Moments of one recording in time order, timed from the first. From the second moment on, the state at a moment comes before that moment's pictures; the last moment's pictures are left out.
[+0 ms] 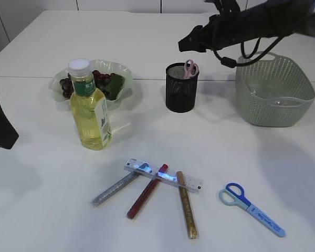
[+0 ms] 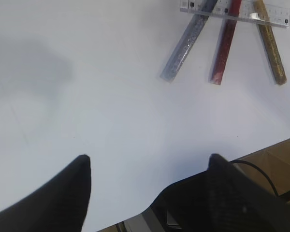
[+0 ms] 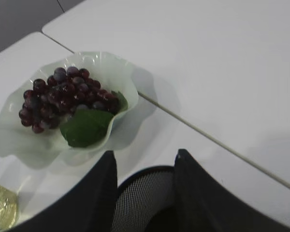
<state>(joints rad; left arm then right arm) -0.22 1.32 -1.07 -0.30 1.14 0.11 0.10 2.35 -2.05 1.11 0.77 -1.16</state>
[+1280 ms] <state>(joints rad) -0.22 1.32 -1.07 -0.30 1.16 0.11 0.36 1.73 -1.33 0.04 1.23 -0.22</state>
